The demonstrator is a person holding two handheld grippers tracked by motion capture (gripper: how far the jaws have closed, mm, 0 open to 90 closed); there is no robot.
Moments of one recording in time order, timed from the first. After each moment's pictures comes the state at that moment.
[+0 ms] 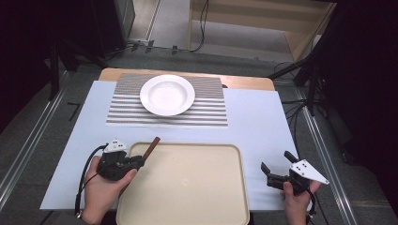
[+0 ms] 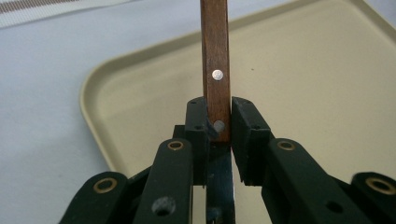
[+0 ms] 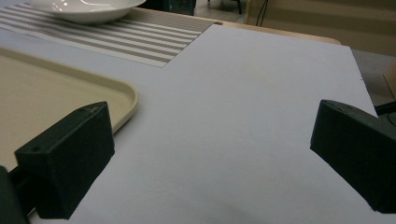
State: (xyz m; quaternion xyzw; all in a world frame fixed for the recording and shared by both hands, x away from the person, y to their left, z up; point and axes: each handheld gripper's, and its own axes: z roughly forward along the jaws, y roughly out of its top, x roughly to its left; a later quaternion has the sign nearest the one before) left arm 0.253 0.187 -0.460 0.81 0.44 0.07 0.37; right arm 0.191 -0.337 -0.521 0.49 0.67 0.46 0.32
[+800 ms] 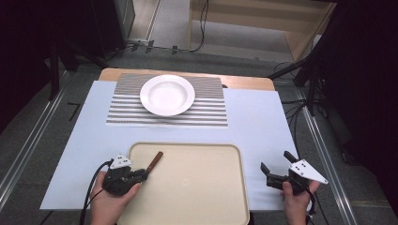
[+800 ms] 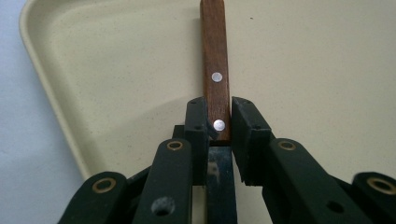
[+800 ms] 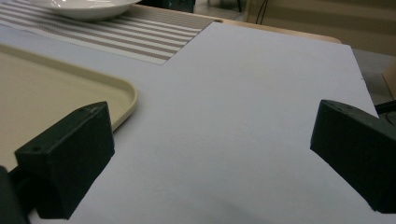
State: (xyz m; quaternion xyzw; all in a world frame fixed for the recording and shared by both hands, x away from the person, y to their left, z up) left arm 0.230 0.180 -0.495 0.81 0.46 0.07 0.36; right arm 0.192 -0.336 -0.521 0.49 0.67 0.46 0.33
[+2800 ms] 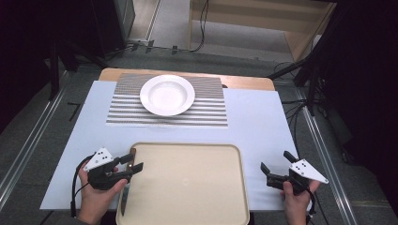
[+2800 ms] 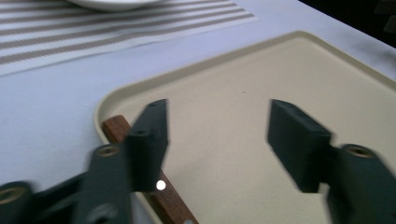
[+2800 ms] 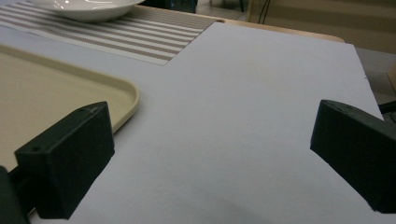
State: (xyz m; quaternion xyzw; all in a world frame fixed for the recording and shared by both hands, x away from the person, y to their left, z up) left arm 0.241 0.220 -0.484 0.78 0.38 0.11 0.49; right arm 0.192 -0.337 -0.521 0.49 0.67 0.46 0.32
